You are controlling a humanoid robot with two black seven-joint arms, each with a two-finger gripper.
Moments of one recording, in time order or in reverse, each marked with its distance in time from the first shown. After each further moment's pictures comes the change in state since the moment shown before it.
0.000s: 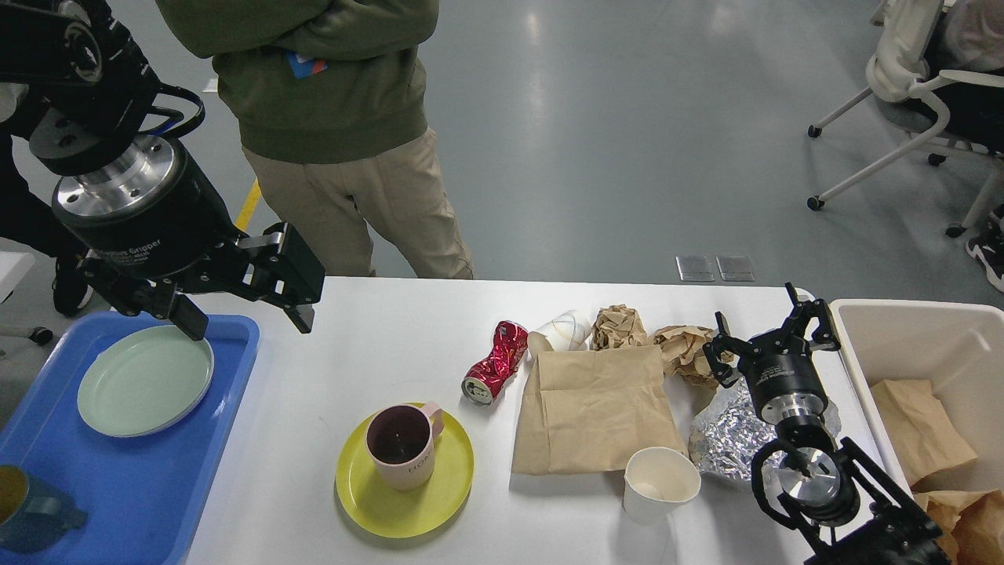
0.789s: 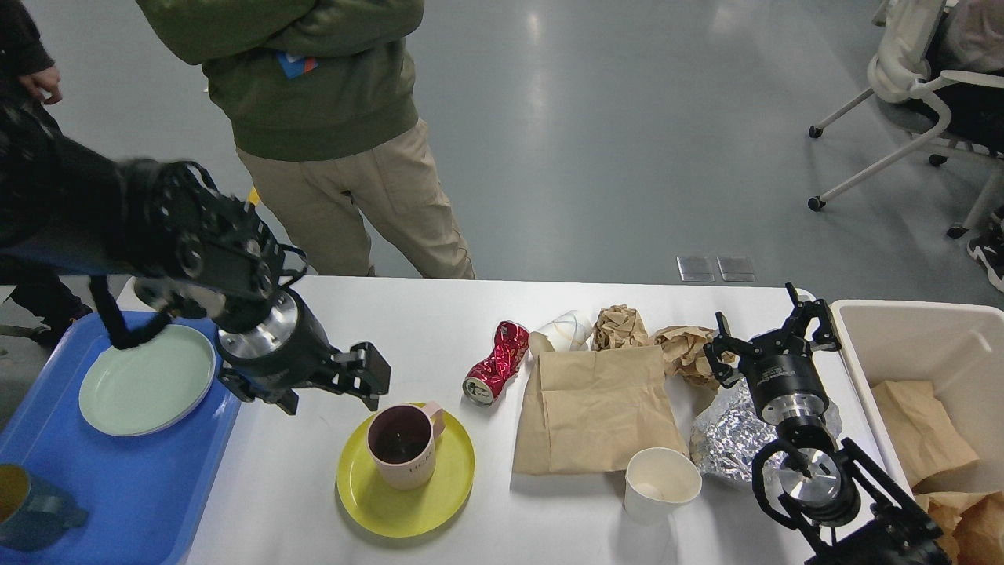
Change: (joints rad) left arm 0.584 -0.152 -0.131 0.104 -0.064 0.494 0.002; right arm -0.001 -0.001 0.000 0.001 0.000 0.000 0.000
